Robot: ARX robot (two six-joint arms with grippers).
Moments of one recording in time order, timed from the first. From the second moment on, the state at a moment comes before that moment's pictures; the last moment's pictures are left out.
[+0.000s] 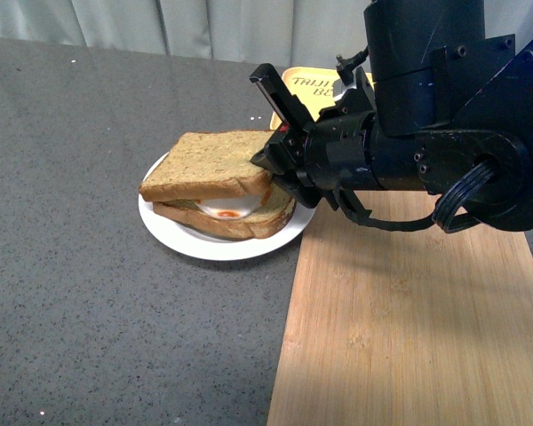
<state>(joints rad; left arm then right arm) 0.00 0.00 0.02 0.00 0.00 -0.01 0.44 2.18 1.04 0.58 -0.39 1.05</state>
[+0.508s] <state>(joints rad) 0.00 0.00 0.02 0.00 0.00 -0.01 0.37 1.87 0.62 1.00 0.25 0.41</state>
